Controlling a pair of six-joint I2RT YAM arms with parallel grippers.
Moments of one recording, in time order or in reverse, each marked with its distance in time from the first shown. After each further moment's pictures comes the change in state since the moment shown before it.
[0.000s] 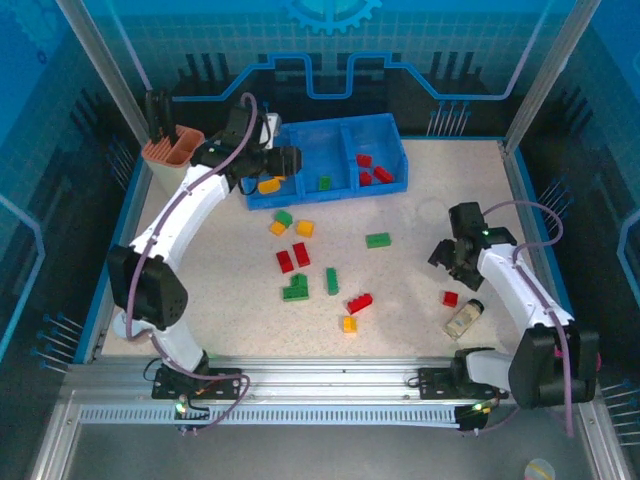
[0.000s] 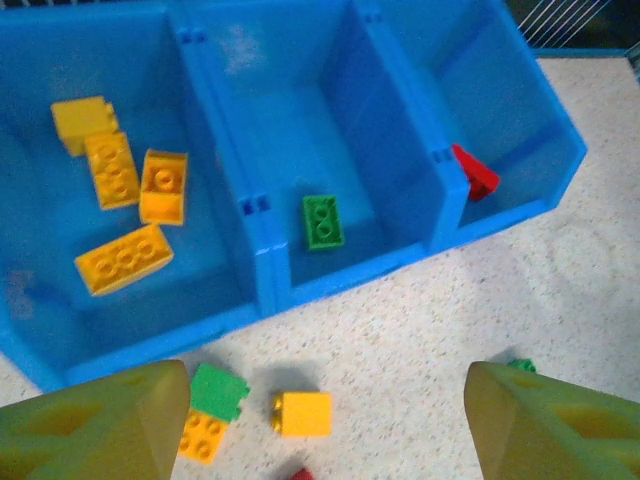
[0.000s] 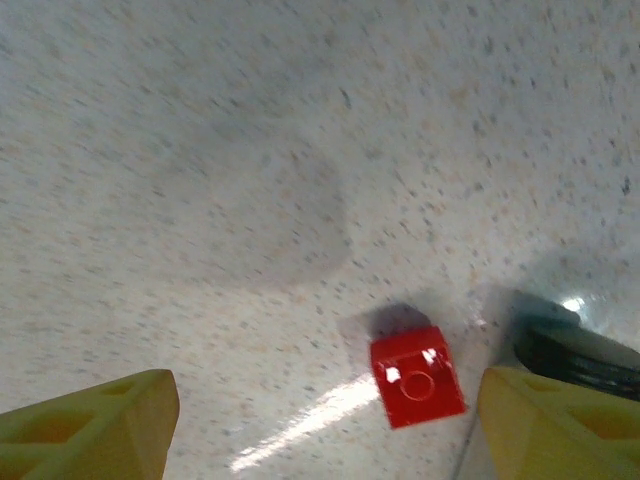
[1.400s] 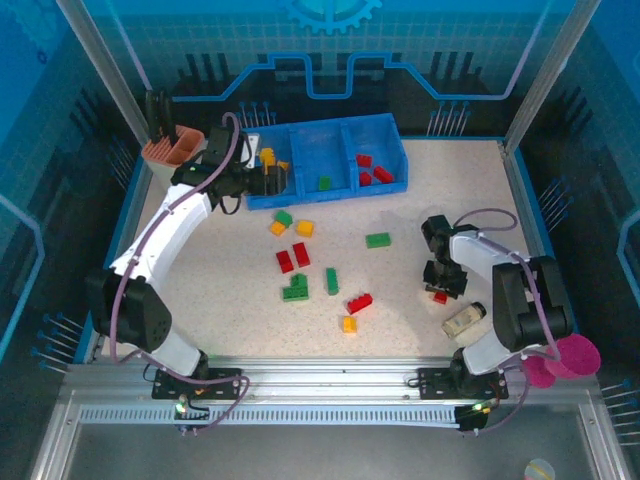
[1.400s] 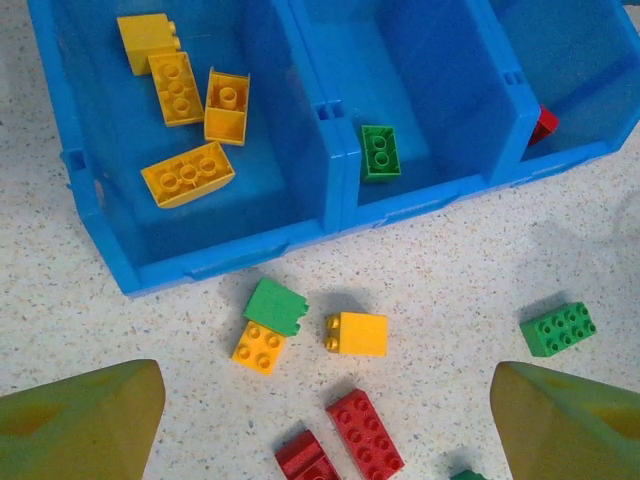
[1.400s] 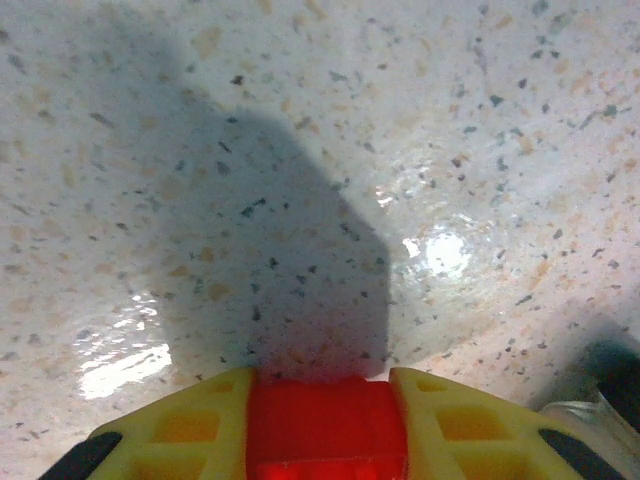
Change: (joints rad) left arm 0.061 -0.160 -0.212 -0.004 0.005 0.036; right arm 0.098 0.317 -0.025 0.041 0.045 -0.109
